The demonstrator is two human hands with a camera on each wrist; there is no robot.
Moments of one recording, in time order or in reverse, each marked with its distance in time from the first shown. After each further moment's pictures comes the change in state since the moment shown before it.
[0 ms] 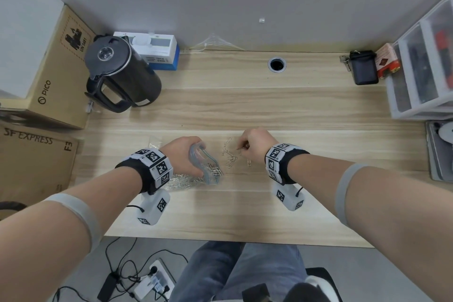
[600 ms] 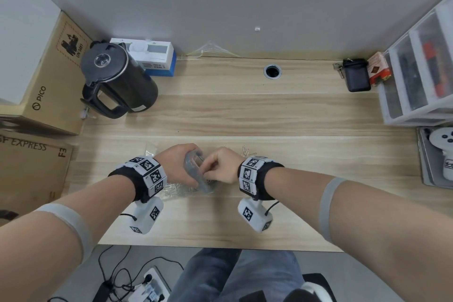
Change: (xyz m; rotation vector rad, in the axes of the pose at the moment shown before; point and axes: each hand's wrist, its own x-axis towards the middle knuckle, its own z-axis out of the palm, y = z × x) left_hand 0.001 -0.009 0.004 -0.033 0.001 0.052; right_hand -0.006 -0.062 0.031 0.506 -0.212 -0.023
